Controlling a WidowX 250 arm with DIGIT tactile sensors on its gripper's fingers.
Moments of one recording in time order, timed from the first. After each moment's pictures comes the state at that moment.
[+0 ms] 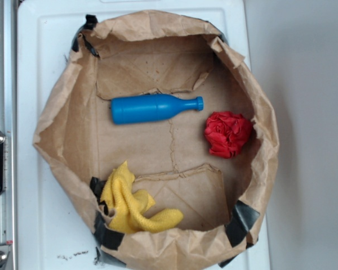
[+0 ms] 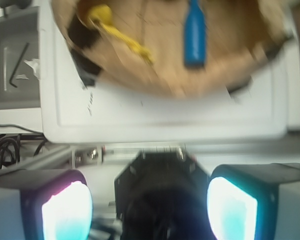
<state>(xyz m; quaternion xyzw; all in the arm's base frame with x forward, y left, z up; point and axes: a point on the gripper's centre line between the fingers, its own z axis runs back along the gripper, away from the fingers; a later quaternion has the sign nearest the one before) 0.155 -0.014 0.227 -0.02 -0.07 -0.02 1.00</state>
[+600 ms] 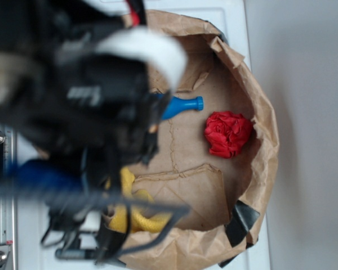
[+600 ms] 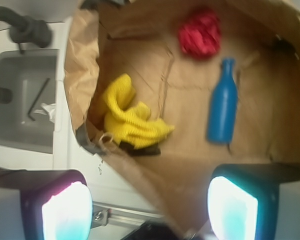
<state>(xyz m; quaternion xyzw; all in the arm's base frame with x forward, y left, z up) 0.240 0.009 0.217 -0.08 -0.09 -0.07 0.99</state>
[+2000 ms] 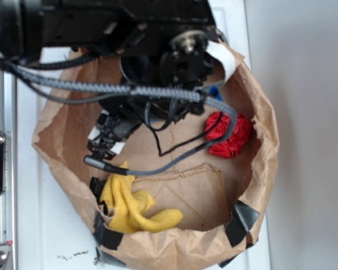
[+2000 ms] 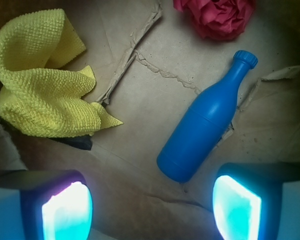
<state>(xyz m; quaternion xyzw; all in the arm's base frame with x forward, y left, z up) 0.262 0.042 0.121 -0.03 0.00 -0.26 0.97</state>
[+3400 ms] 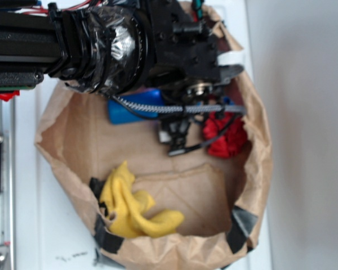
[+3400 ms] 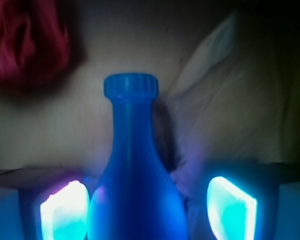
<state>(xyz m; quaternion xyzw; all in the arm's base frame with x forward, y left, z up) 0.303 0.064 0.034 0.05 -0.06 0.05 1.00</state>
